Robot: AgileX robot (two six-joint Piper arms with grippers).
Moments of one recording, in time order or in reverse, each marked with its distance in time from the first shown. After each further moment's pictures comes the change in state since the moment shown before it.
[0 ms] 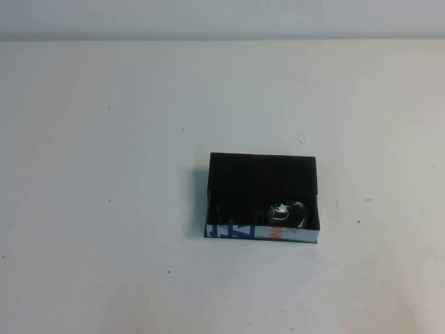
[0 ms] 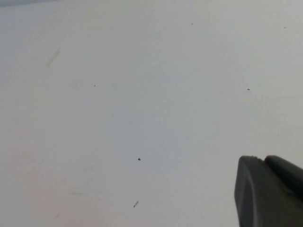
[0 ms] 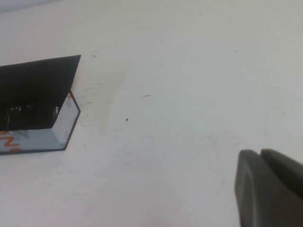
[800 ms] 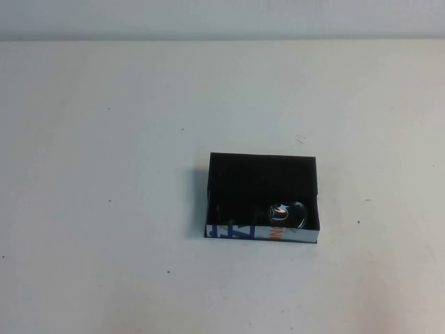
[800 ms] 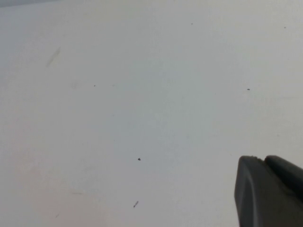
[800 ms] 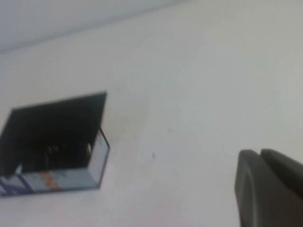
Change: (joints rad) right arm 0.000 0.000 -0.080 0.070 0.019 0.000; left arm 0.000 0.000 0.000 0.000 0.000 0.000
